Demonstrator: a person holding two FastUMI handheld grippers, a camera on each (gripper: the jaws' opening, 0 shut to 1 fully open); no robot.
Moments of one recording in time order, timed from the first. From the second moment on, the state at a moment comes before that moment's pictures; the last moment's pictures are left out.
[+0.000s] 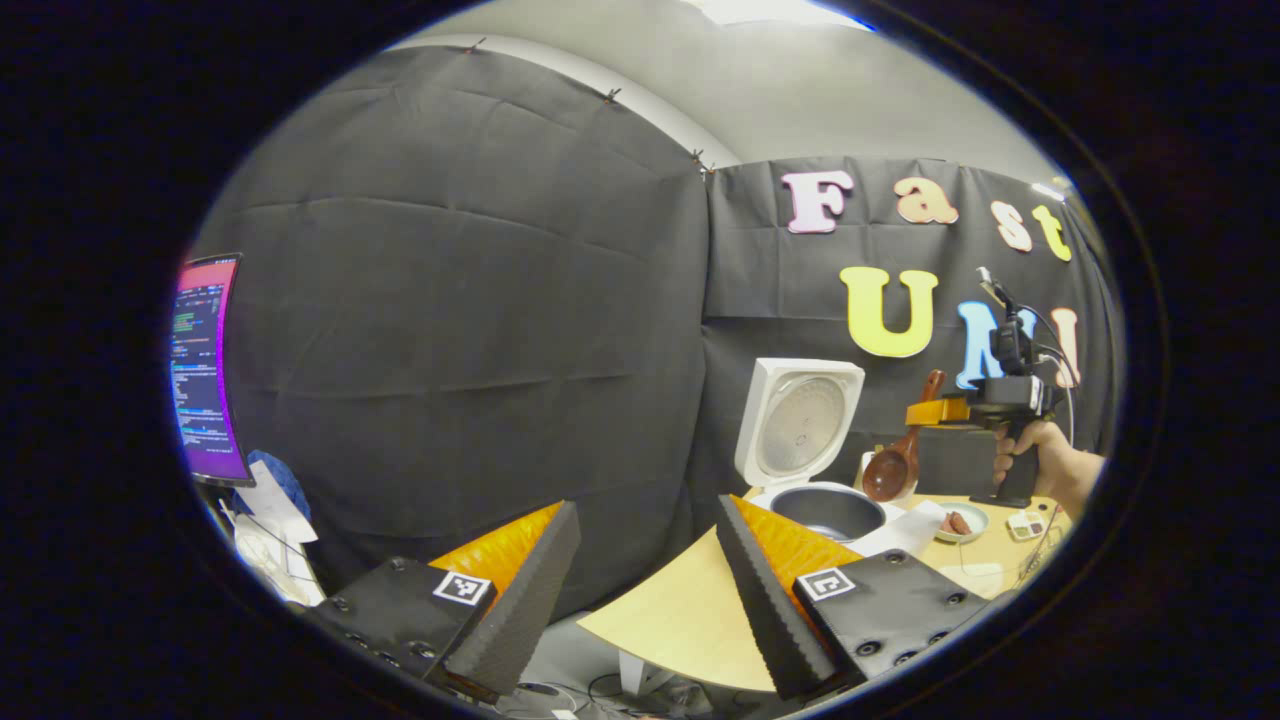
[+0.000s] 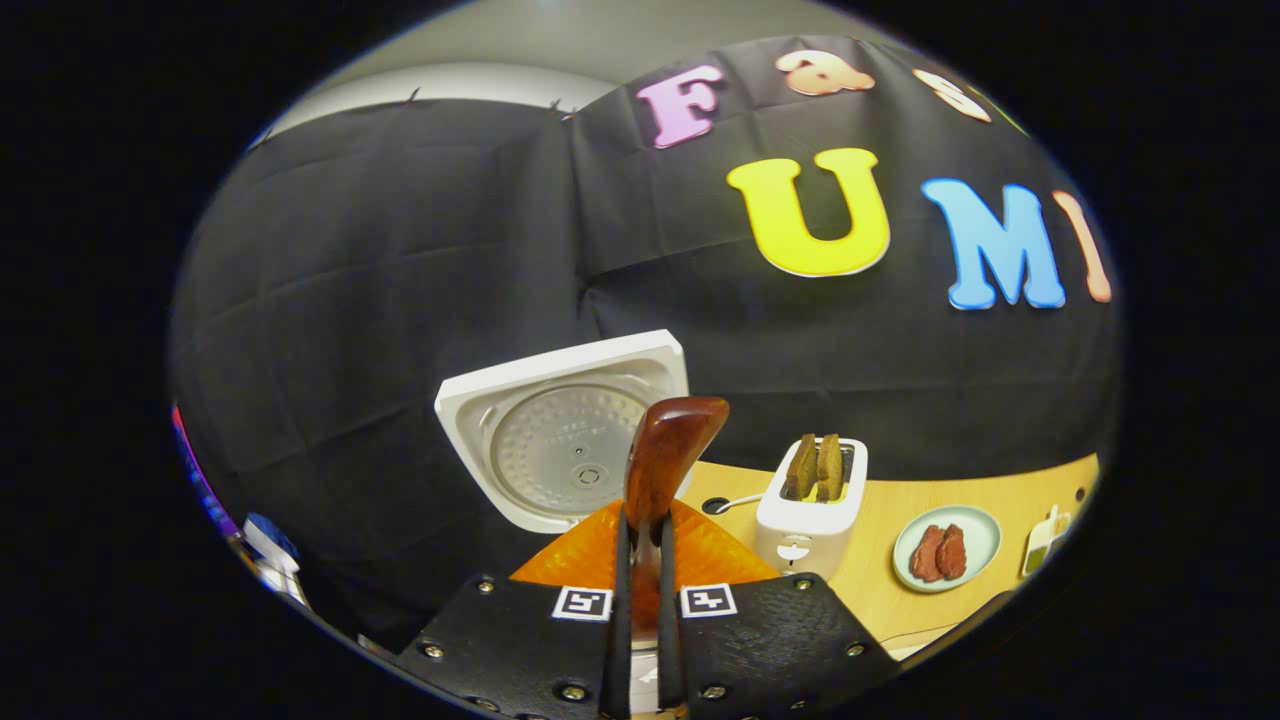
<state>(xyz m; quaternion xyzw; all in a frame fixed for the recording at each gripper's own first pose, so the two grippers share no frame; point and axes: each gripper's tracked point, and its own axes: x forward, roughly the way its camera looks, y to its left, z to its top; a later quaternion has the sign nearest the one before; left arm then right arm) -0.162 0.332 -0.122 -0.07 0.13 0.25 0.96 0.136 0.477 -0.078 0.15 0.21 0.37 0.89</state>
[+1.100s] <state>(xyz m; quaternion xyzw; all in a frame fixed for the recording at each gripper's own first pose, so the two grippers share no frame) -0.051 0.160 -0.058 -0.07 0.08 0.11 0.99 0.177 0.140 -0.121 0.19 0.22 0.15 0.95</state>
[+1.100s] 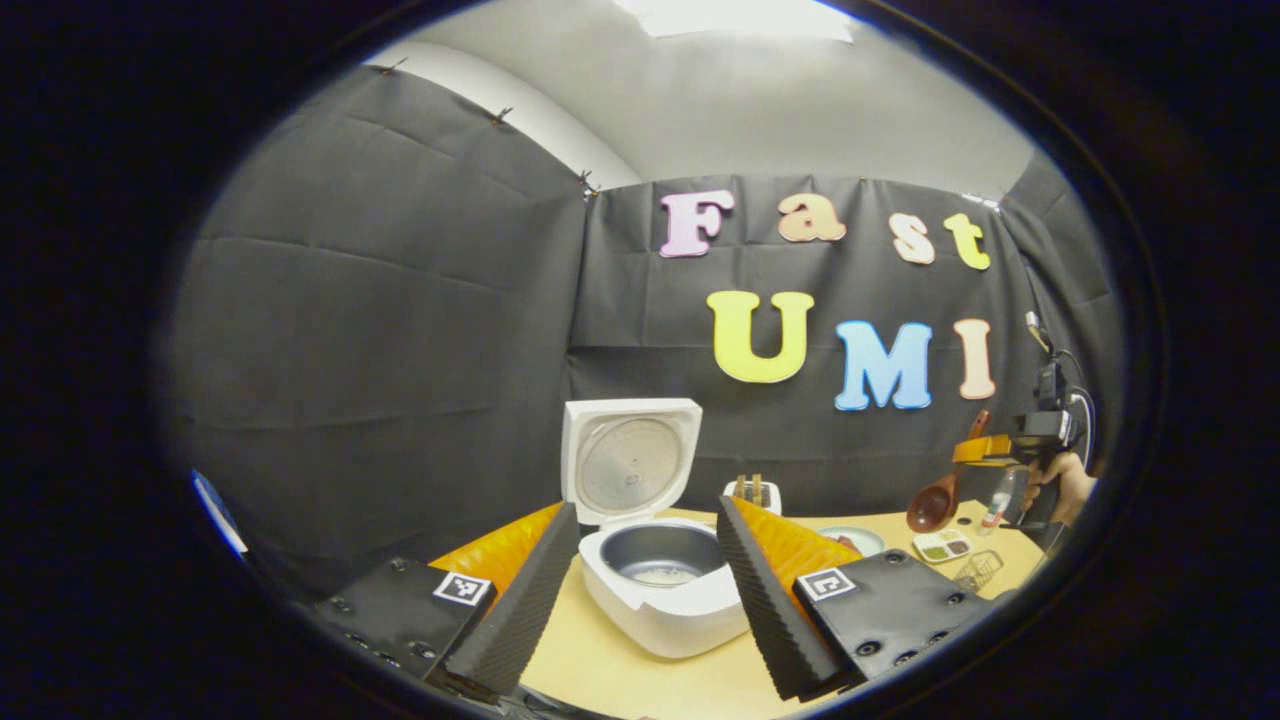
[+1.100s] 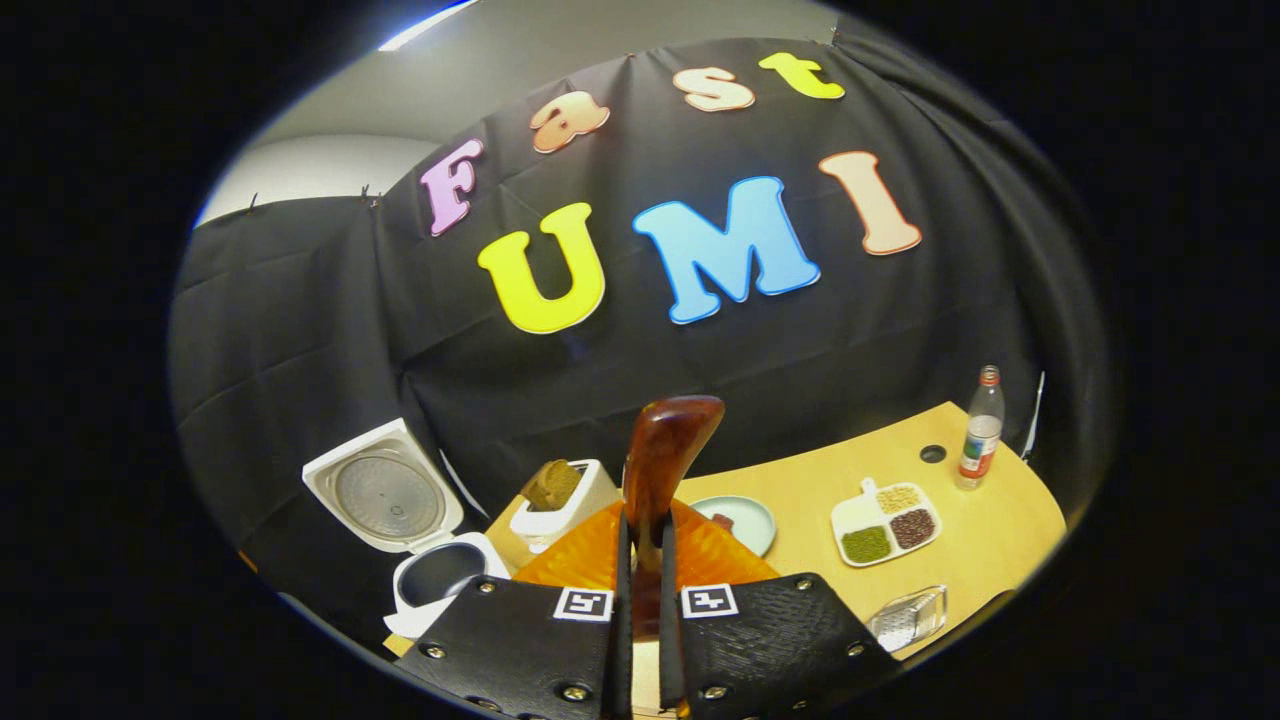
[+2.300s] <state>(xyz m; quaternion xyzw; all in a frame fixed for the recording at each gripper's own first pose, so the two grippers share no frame) -0.033 0.093 -0.048 -0.04 0.10 0.08 0.99 0.149 -0.029 -0.283 0.11 0.32 0.02 0.94</state>
